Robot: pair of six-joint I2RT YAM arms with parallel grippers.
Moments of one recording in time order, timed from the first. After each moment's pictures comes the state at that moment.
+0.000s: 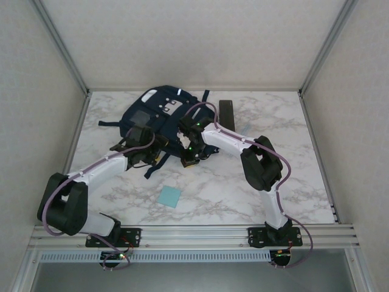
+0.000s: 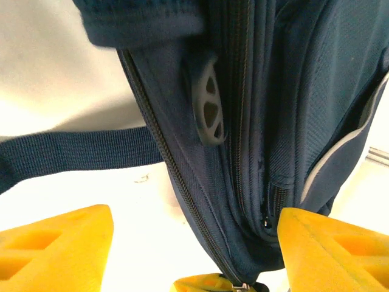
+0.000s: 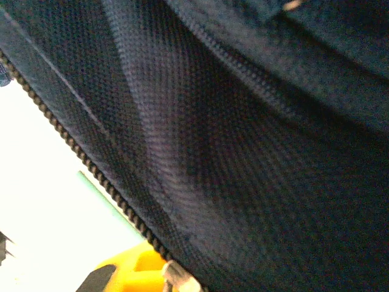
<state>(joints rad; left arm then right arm) -0.44 1.43 0.82 -0.26 0.19 -1.41 0.80 2.10 1.70 -1.03 -0.34 0.30</state>
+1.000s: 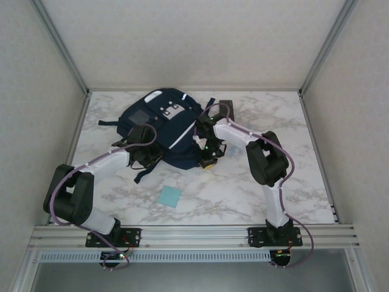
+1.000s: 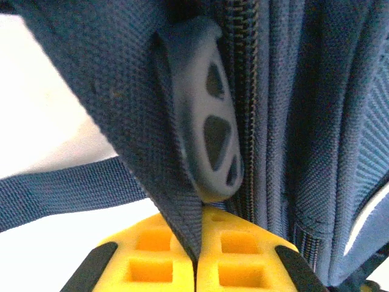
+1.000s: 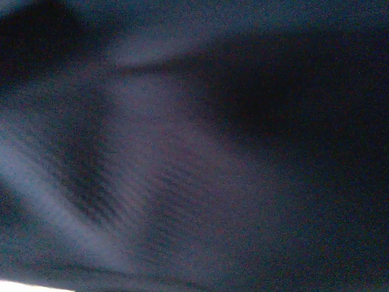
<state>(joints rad) -0.35 1.50 0.85 -0.39 0.22 -1.06 0.64 2.10 1.63 -1.19 -0.28 0.08</state>
